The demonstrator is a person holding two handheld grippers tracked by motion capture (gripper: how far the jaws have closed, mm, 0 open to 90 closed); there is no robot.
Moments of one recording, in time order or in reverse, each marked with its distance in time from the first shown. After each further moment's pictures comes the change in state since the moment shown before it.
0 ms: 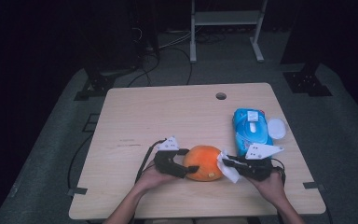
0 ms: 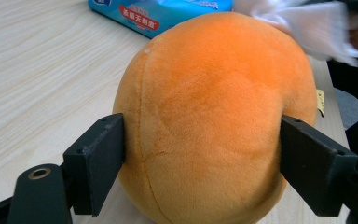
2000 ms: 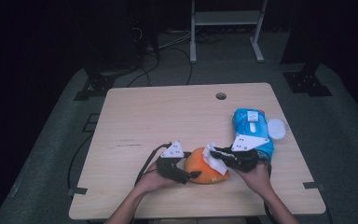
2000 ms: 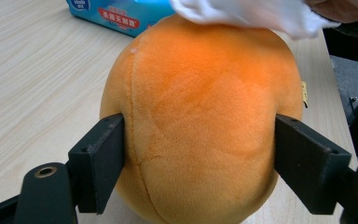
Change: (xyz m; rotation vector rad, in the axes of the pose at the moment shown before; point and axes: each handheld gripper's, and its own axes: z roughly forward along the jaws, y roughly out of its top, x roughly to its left) left arm -0.020 0.003 0.001 0.039 0.009 0.134; right arm -0.002 0.030 0.028 -0.037 0.004 -0.043
